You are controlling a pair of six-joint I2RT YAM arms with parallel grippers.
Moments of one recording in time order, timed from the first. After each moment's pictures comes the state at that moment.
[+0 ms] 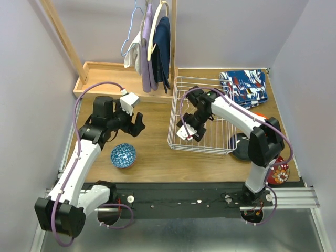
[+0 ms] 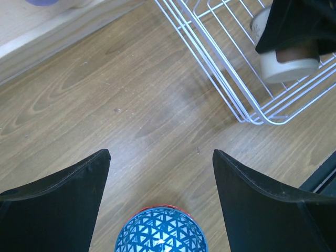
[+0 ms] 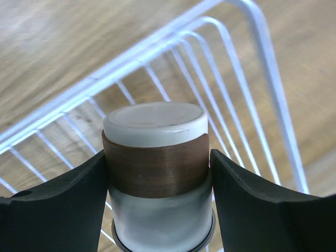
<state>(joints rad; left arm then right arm) -0.21 0.98 0.93 -0.53 0.46 0.19 0.62 1.85 1.55 -1.20 -0.53 -1.98</state>
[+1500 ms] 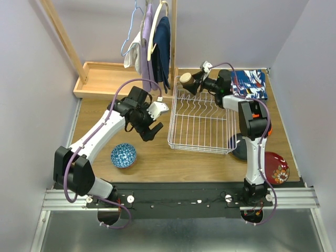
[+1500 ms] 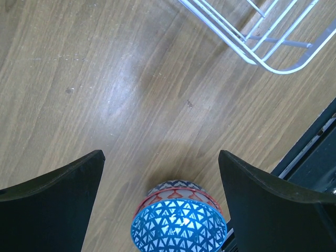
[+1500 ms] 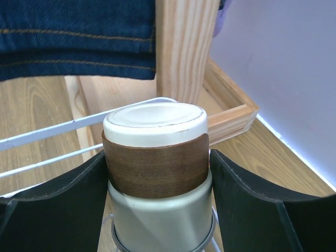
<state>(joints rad) -0.45 1.43 1.23 -0.90 0.32 0.50 0.21 2.29 1.54 0.75 -0.84 -0.10</state>
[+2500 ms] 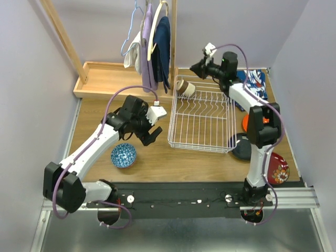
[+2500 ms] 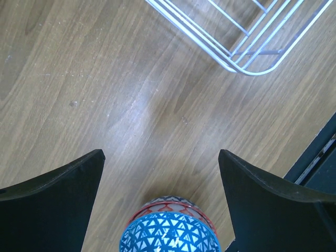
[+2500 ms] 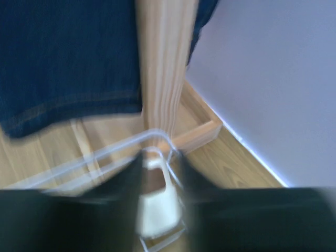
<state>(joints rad) -0.49 1.28 1.06 -0.72 0.32 0.44 0.21 2.05 1.56 0.39 -0.75 -0.19</state>
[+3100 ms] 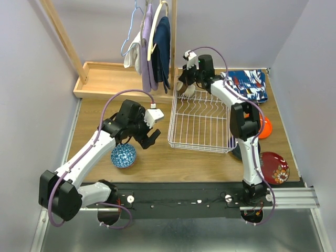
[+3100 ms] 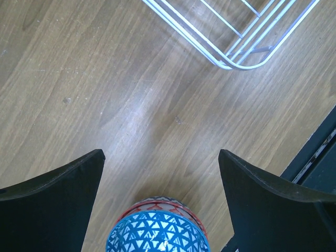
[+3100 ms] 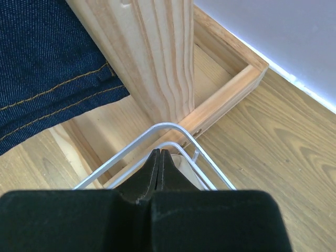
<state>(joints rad) -0.48 1.18 0.96 -0.65 0.33 0.39 0.34 2.36 2.01 -0.06 -0.47 -0.11</state>
